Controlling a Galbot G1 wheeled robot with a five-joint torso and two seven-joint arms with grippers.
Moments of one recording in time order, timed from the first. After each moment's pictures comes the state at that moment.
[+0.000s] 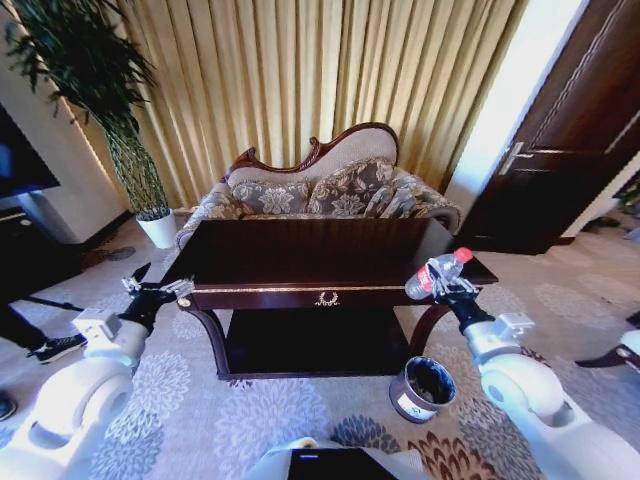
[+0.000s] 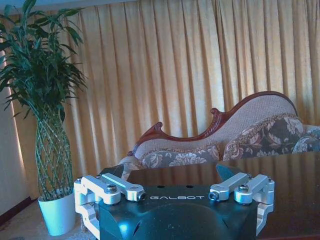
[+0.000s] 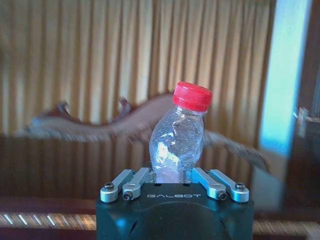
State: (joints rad) left arm 1.61 -0.87 -0.88 -2.36 -0.69 0.32 -0.26; right arm -1.62 0.85 0.73 2.14 0.66 -0.09 0.29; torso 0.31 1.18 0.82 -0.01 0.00
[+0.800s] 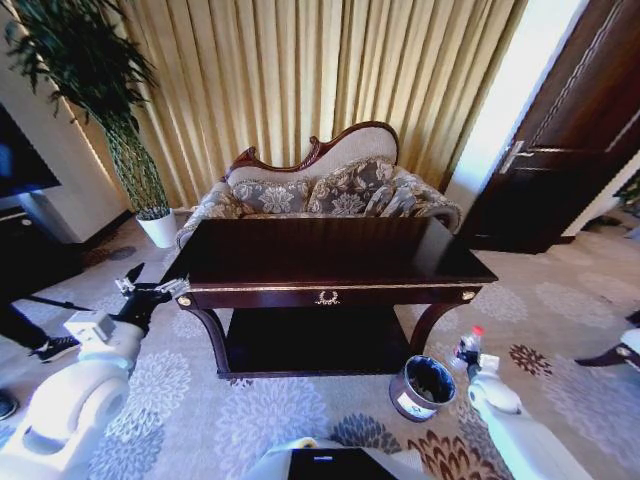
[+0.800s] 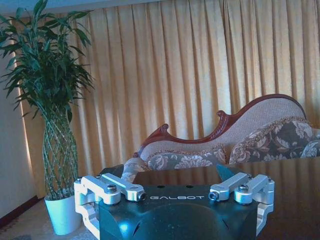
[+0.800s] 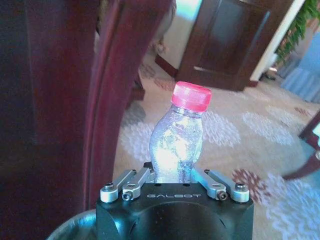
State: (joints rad) left arm 1.63 -0.90 -0.91 -2.37 -0.69 0.32 -0.27; right arm -1.22 1.02 0.58 1.07 0.43 -0.02 0.22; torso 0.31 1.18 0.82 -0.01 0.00
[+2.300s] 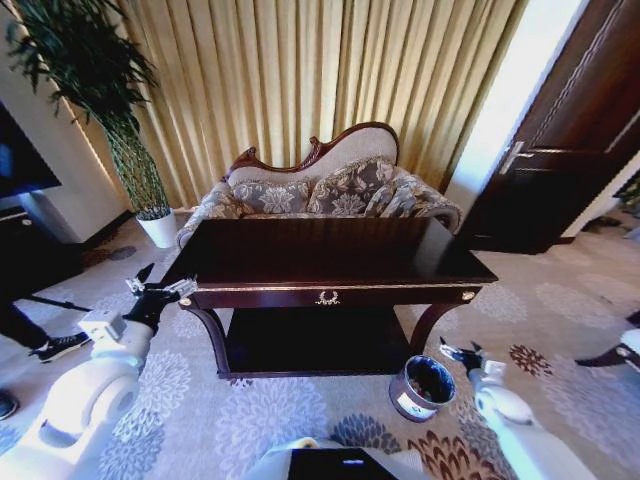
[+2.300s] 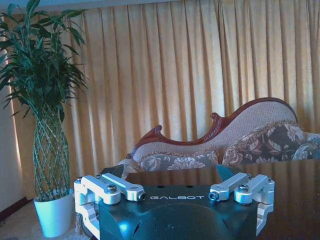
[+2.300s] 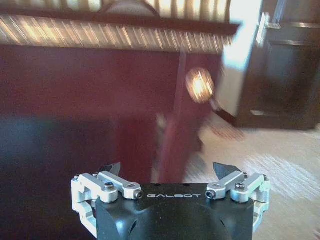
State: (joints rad) left arm 1.58 -0.89 -0.85 -2.35 -0.68 0.30 -0.27; right arm -1.56 0.89 0.69 1.56 0.69 0.07 0.04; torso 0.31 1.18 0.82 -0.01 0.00
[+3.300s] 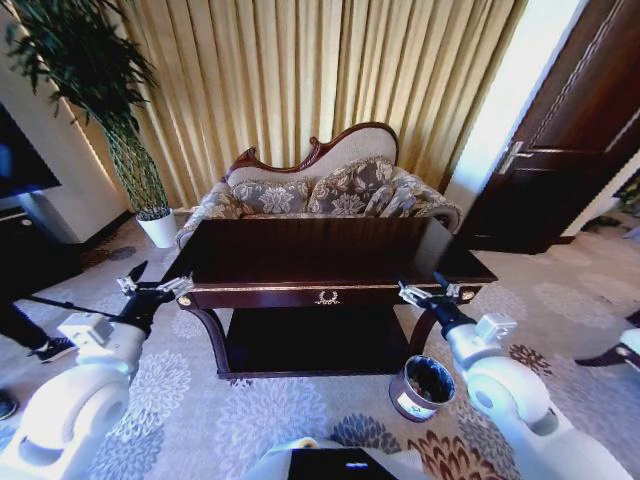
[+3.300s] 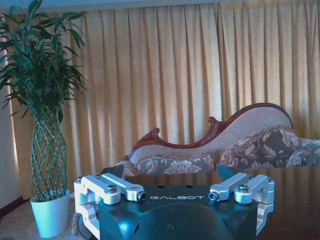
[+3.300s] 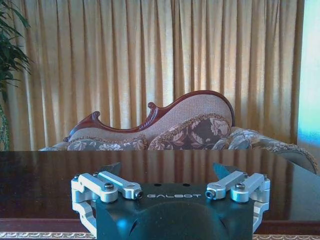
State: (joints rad) left arm 1.63 -0.92 -0.91 -2.43 -0.71 0.34 -0.27; right arm -1.59 0.92 0.70 2.32 0.70 -0.23 0.26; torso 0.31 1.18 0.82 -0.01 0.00
